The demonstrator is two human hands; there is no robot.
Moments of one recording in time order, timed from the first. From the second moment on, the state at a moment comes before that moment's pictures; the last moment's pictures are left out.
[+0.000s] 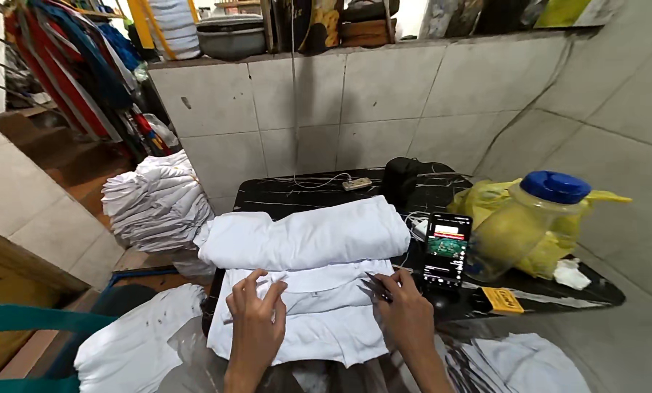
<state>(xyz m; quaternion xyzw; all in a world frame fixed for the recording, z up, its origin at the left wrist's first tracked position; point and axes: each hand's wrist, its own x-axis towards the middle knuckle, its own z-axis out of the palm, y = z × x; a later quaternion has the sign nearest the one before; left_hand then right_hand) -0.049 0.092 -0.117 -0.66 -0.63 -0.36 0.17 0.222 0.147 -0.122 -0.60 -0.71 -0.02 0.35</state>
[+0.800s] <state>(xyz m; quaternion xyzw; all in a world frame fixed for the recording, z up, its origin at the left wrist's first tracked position) -0.023 0.150 -0.106 -0.83 -0.46 -0.32 -0.05 0.201 0.124 -0.114 -0.54 -0.75 0.29 0.26</state>
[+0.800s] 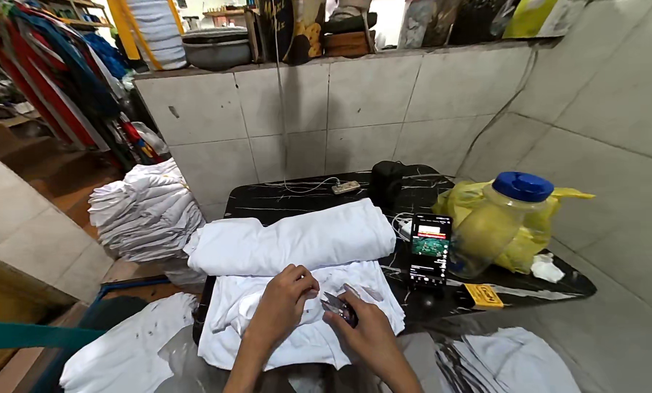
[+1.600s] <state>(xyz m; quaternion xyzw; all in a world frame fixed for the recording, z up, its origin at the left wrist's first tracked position) -0.003 0.114 -0.094 -0.84 -0.48 -0.26 0.06 0.189 0.120 -0.126 -0.52 -0.77 0.18 0.33</state>
